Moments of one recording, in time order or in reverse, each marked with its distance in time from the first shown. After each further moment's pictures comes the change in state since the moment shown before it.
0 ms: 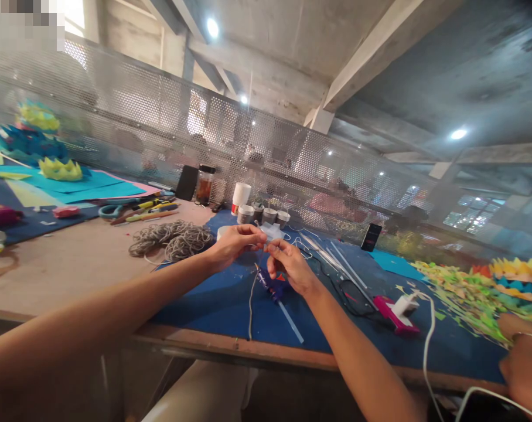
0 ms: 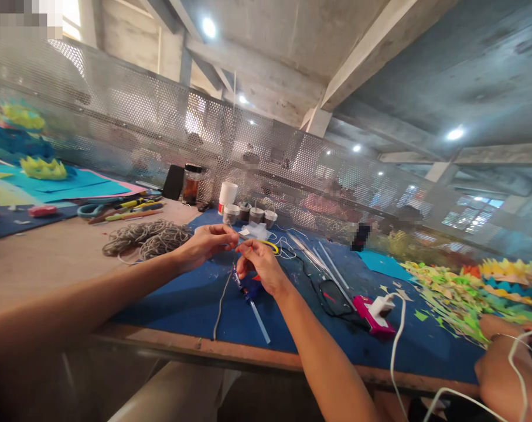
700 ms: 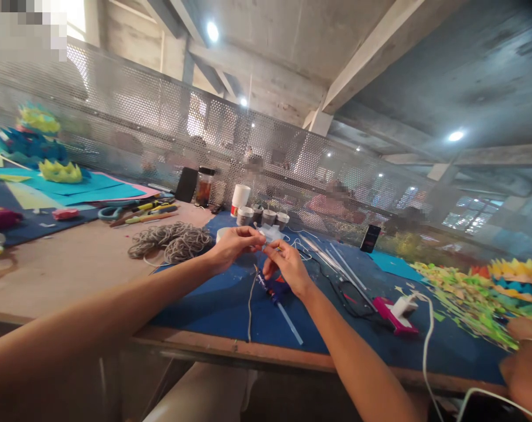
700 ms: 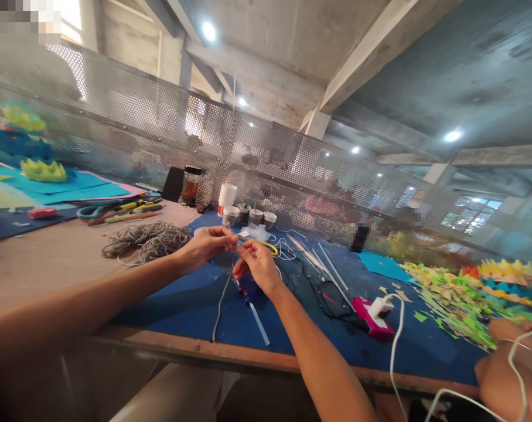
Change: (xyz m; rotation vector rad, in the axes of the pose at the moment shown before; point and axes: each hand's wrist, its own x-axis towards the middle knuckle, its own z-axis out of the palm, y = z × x) left_hand 0.001 -0.002 0.001 0.005 0.038 0.006; right_hand 0.001 0.001 0.007 -0.147 0.086 -0.069
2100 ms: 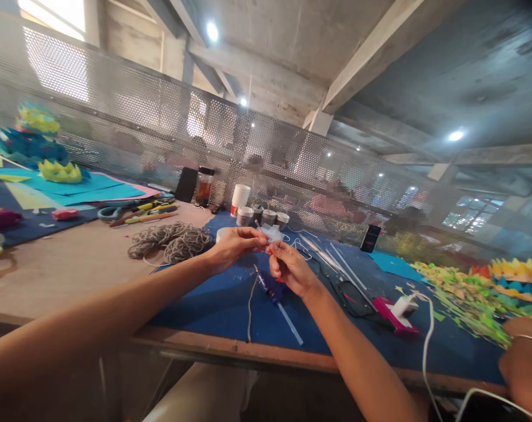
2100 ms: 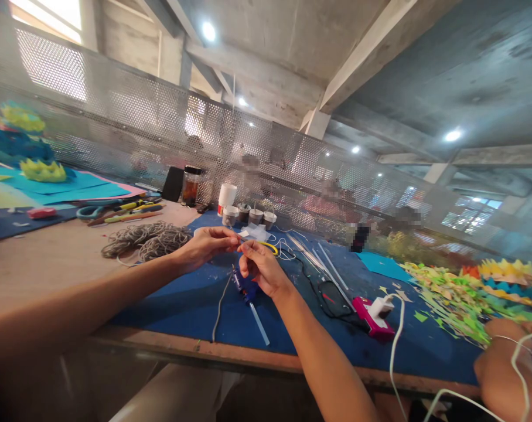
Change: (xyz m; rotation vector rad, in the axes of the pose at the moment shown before) left_hand -0.001 0.000 0.000 -0.015 -0.087 0.015; right_hand -0.001 -0.004 -0.007 0.315 -0.093 0.120
